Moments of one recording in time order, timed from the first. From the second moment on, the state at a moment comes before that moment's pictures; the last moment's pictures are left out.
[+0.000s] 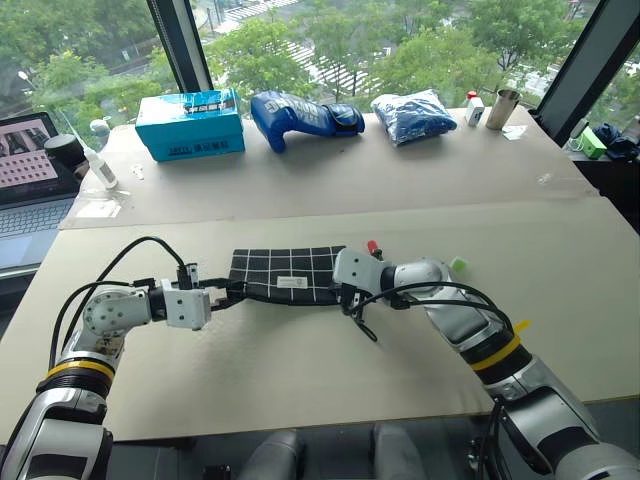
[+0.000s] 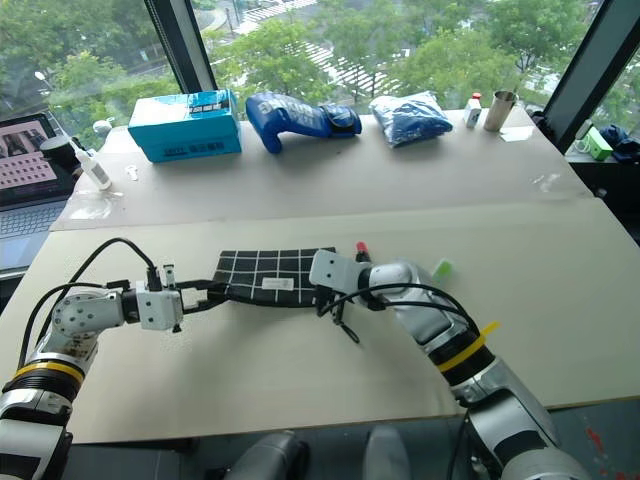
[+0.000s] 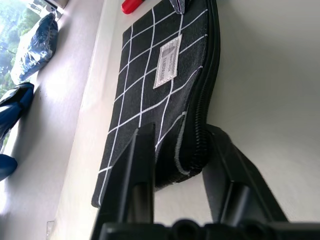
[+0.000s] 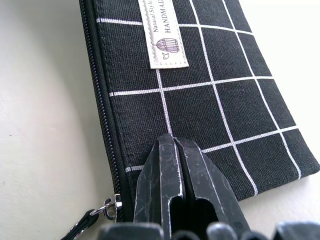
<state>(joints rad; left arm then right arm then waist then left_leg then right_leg) -0.45 0.75 -0.12 0.70 -0.08 -0.97 -1.07 -0.65 -0.46 0.49 0.05 -0.14 0.40 0.89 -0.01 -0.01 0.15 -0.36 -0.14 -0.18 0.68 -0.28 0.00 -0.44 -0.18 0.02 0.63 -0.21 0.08</state>
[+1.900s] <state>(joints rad) -0.22 0.62 0.05 0.14 -0.29 -0.26 -0.89 -0.58 -0.44 0.16 -0.13 0.25 0.85 0.63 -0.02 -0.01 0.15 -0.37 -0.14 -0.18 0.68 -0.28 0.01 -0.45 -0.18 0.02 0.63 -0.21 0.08</state>
